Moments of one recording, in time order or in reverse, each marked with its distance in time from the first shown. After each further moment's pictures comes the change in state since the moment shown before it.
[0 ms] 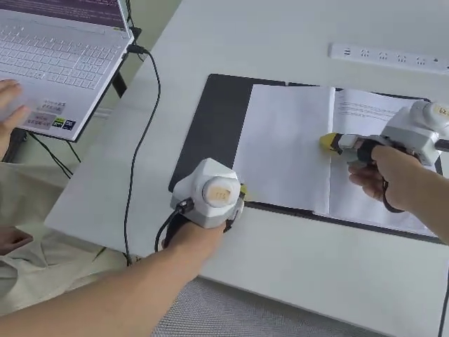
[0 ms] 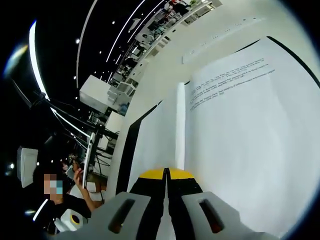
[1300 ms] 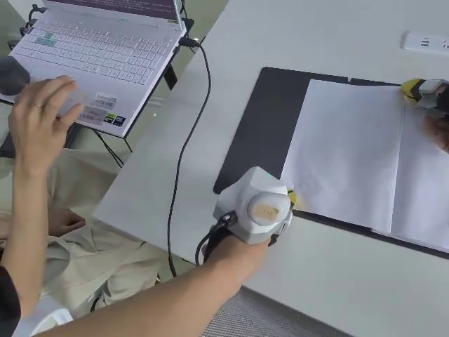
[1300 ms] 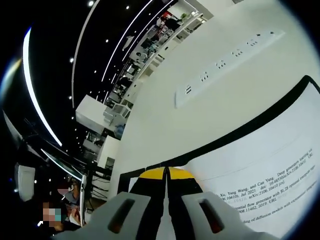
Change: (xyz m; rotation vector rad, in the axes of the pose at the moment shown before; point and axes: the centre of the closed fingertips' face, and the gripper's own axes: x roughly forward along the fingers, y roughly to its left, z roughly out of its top) left arm 0.000 0.000 0.000 0.007 -0.013 -0.009; right arm 0.063 -0.020 0.120 0.060 -0.163 -0.029
